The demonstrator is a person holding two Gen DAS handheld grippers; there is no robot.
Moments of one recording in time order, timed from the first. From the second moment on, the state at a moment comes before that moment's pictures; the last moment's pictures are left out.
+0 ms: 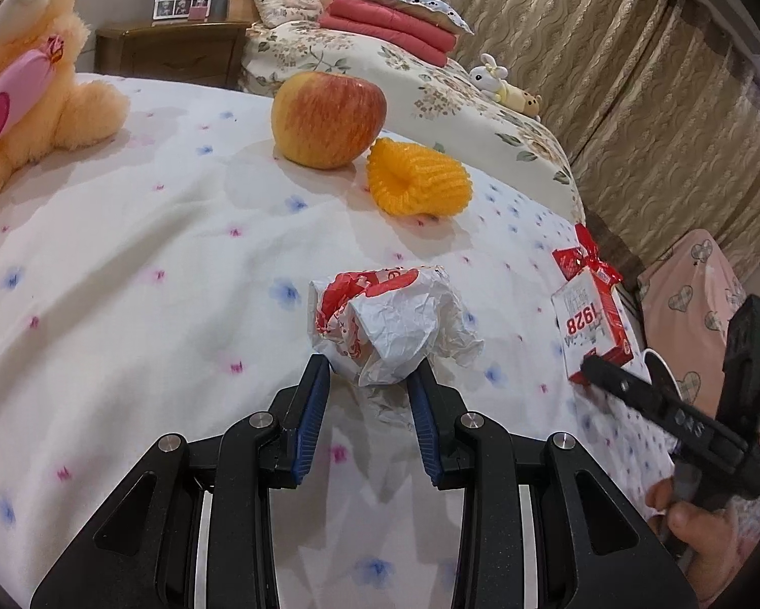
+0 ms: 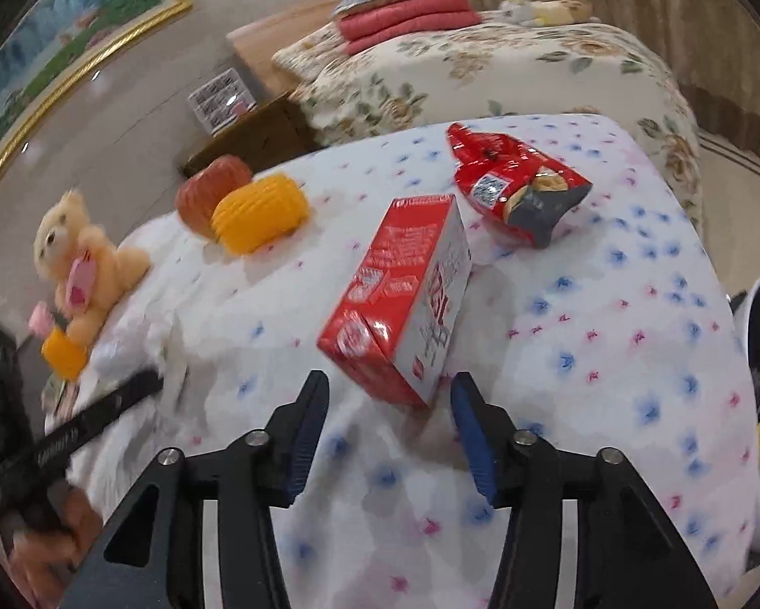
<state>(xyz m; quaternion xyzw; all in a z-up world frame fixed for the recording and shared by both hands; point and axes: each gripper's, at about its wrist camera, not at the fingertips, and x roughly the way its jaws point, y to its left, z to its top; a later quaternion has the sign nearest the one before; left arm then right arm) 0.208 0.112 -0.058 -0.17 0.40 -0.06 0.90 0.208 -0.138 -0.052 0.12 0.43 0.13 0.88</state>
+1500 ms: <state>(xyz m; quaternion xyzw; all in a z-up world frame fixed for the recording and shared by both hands) 0.185 -0.066 -0.040 -0.08 0.42 -0.18 0.88 0.126 -0.272 -0.036 0.19 0.36 0.10 0.91</state>
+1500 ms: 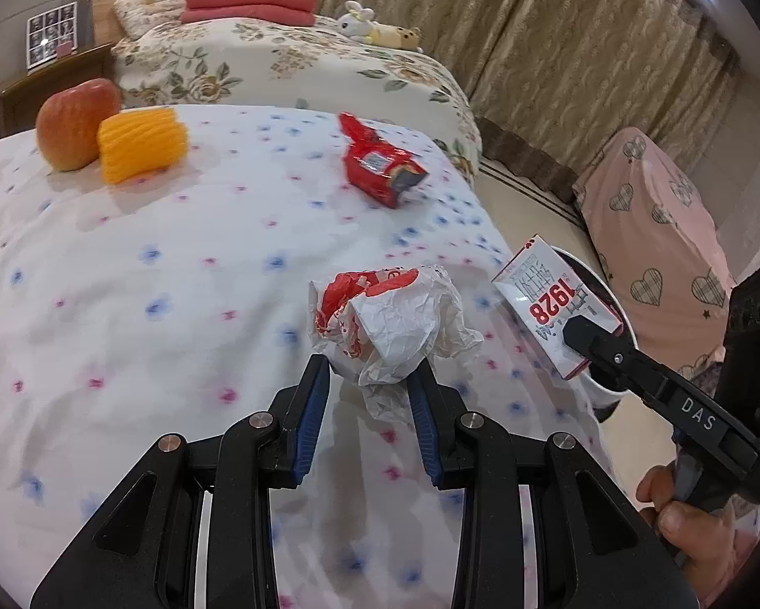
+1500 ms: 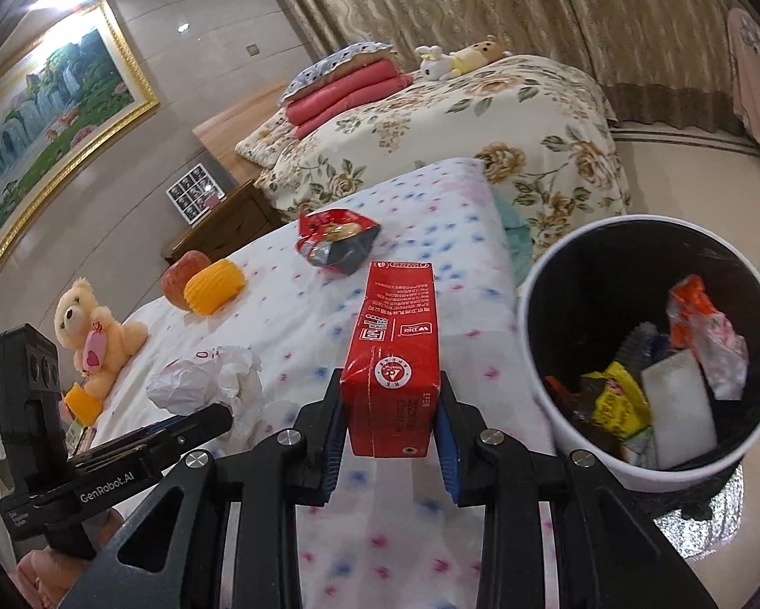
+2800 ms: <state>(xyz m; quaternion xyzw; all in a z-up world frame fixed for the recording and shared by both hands) 0.191 -0.209 -0.024 0.00 0.42 -0.27 0.87 0.093 -0.393 -0.040 0.23 0.35 0.01 0.91</state>
